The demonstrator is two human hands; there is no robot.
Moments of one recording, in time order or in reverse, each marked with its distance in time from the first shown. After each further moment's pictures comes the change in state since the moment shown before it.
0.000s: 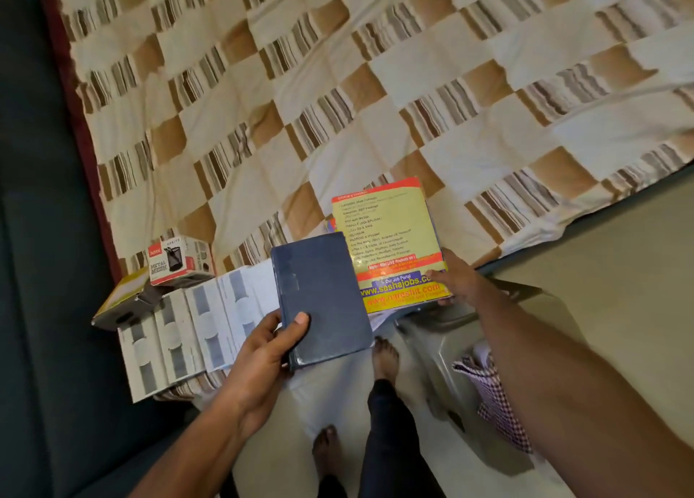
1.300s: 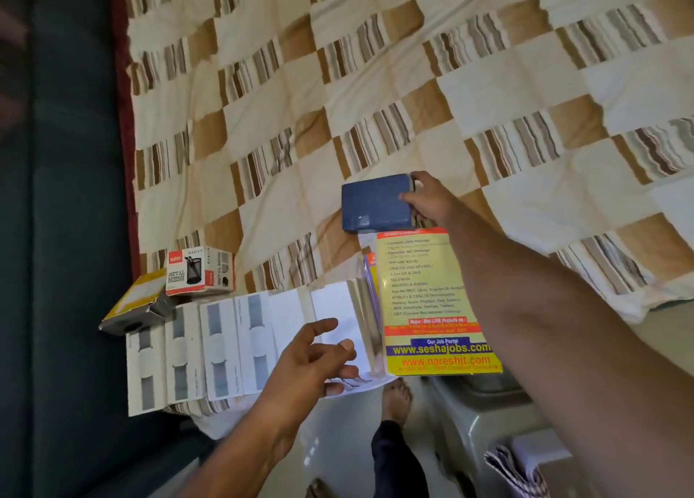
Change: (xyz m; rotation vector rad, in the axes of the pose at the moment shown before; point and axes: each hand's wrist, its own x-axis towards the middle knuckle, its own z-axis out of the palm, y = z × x) left_hand 0.059 0.050 0.030 0.216 0.101 -0.055; right_hand 0.180 -0.225 0.031 -0.263 0.089 -0.233
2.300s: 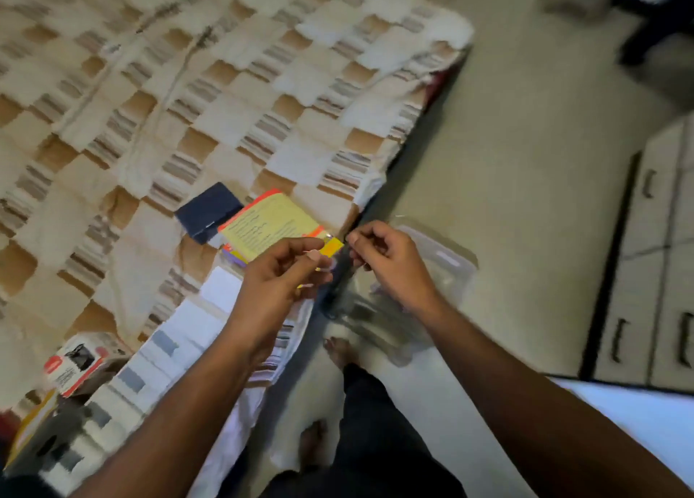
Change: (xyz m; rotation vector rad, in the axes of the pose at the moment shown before) left_hand -0.175 -0.034 0.023 0.322 -0.635 0.578; right_hand -0.524 0.034 0.049 0.589 0.762 -0.200
